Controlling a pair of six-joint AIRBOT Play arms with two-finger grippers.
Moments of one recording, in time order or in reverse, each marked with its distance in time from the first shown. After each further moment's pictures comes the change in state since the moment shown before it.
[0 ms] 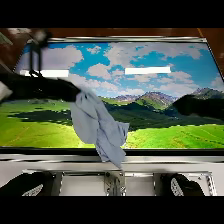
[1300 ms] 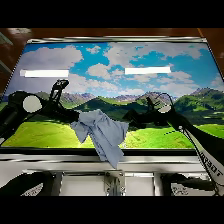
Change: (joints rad) left arm 0.085 -0.034 -0.329 0.024 -0.054 -0.072; right arm 0.400 -0.707 -0.336 0.605 -0.565 -0.074
